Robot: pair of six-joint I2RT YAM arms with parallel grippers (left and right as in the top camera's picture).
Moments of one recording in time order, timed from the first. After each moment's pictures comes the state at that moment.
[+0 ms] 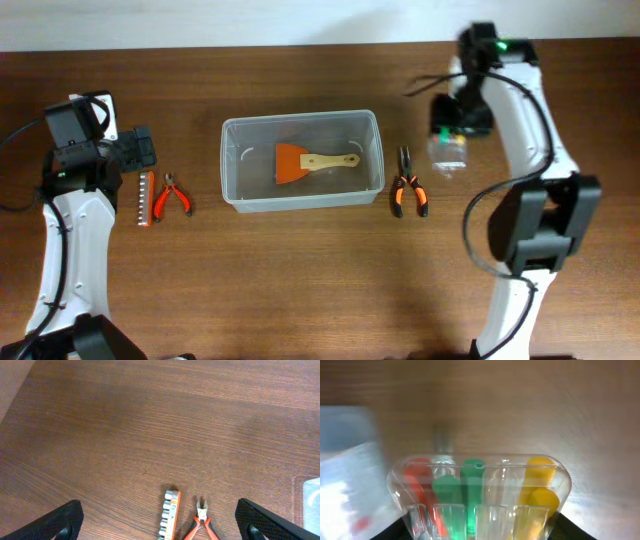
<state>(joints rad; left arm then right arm) 0.28 1.53 1.19 -0.46 -0.09 0.11 0.08 2.19 2.13 -1.37 -0.03 0.08</state>
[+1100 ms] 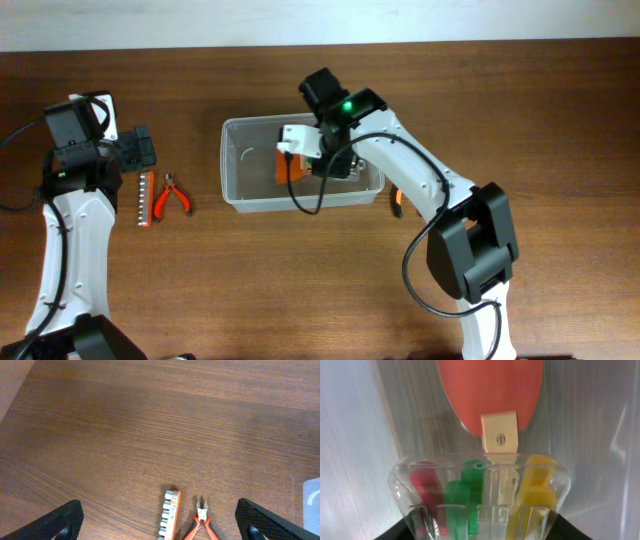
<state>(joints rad) 0.28 1.53 1.19 -0.46 -0.09 0.11 0.53 2.17 1.89 -1.03 -0.08 -0.94</state>
